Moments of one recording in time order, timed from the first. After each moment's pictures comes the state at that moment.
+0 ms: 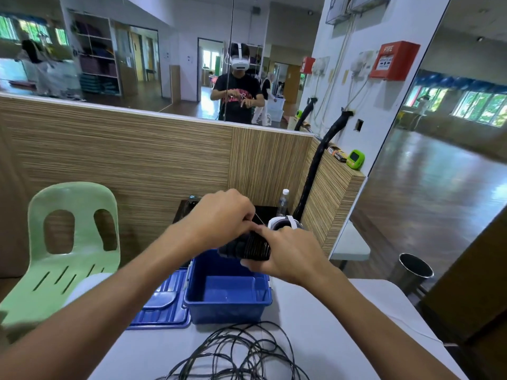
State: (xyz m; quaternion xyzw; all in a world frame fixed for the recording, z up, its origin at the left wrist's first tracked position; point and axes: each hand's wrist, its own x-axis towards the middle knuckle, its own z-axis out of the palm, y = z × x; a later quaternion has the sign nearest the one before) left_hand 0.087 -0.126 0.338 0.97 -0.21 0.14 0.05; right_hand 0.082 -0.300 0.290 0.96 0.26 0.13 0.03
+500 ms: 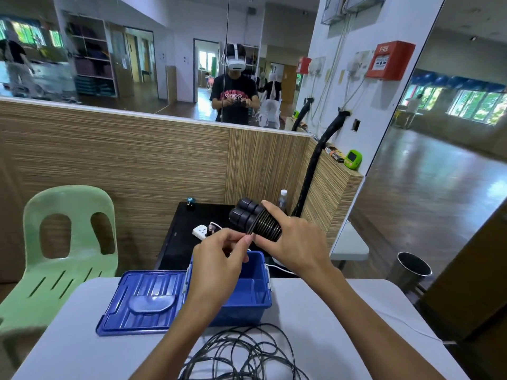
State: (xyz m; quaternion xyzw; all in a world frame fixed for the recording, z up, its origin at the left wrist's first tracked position) left_hand 0.037 -0.152 0.266 0.80 -0.02 0.24 0.55; right_hand 0.106 -0.306 0.276 0.95 0.17 0.24 -0.09
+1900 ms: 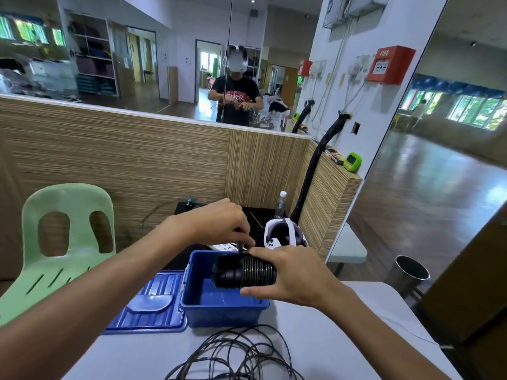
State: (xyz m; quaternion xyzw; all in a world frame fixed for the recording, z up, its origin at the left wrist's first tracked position) left_hand 0.135 -0.108 0.307 0.92 -0.40 0.06 0.02; right_hand 0.067 -0.320 0.277 0.94 0.32 0.10 -0.02
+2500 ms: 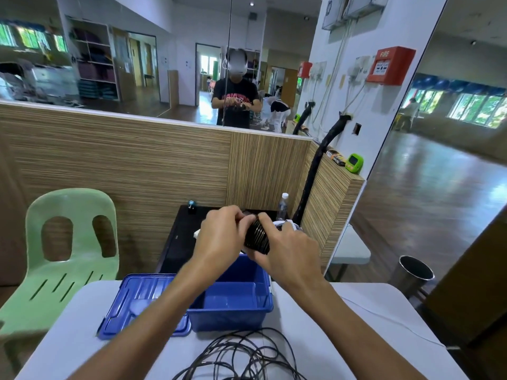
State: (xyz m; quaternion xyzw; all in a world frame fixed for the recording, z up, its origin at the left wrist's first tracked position) left_hand 0.083 -0.141 0.299 0.90 -0.02 0.21 0.38; right_hand 0.083 -0.282 0.277 0.94 0.14 0.30 0.02
